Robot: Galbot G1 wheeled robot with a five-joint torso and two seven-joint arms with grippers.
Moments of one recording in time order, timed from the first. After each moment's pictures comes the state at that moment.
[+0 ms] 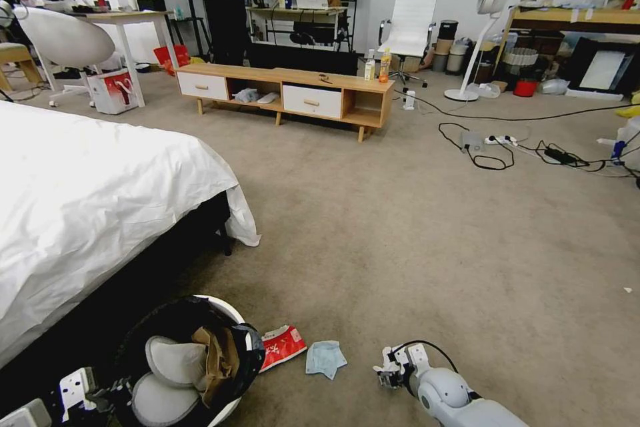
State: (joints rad) left arm 1.67 -1.46 -1.01 -2.21 -0.75 0.74 -0.16; right arm -0.85 1.08 -0.22 1.13 0.67 -0.46 0.11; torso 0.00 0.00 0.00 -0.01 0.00
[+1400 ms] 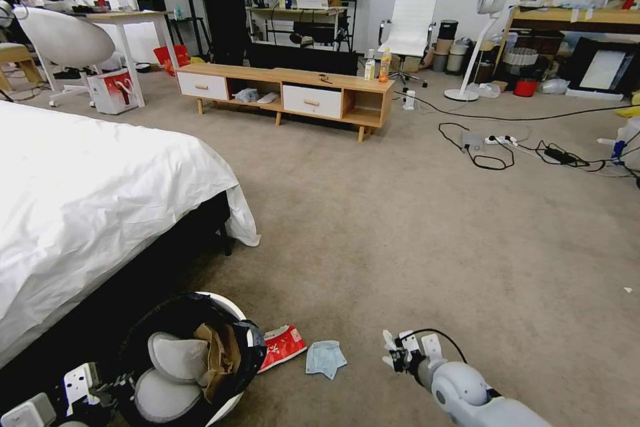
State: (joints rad) left arm 1.64 -1.45 -1.00 -2.20 -0.76 0.74 -0.17; right arm -0.92 0.94 -0.14 1.46 0.82 -0.44 0.16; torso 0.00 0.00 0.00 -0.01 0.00
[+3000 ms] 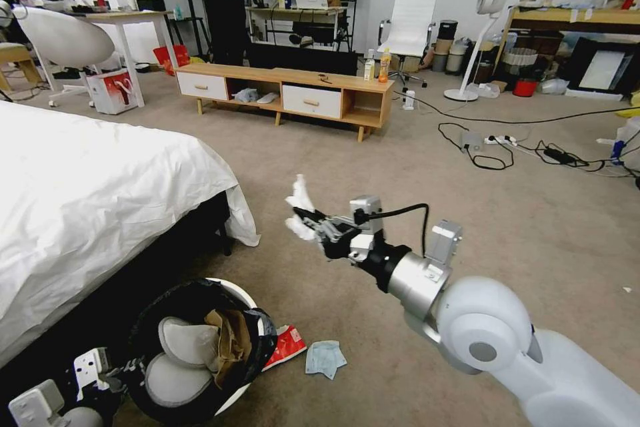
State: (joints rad) left arm 1.64 -1.44 -0.97 -2.25 -0.78 0.74 -0.18; right arm -0.59 0.88 -0.17 2.27 1.24 -0.34 0.24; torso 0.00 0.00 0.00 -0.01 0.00
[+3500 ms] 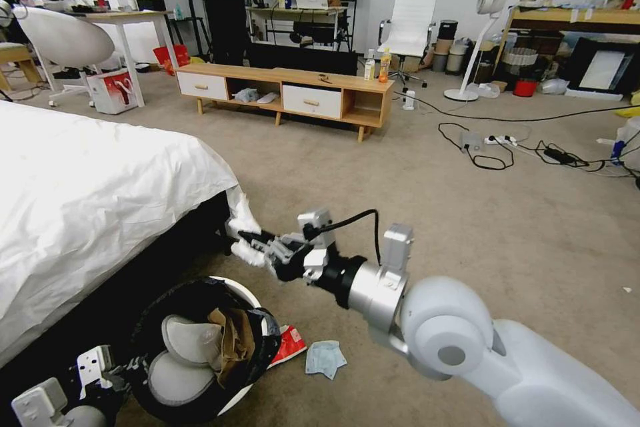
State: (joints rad) left arm 1.63 -1.44 -0.96 -2.26 -0.77 0.74 -0.18; right arm -0.47 0.93 -0.37 2.26 1.31 -0.42 0.30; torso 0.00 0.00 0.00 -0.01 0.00
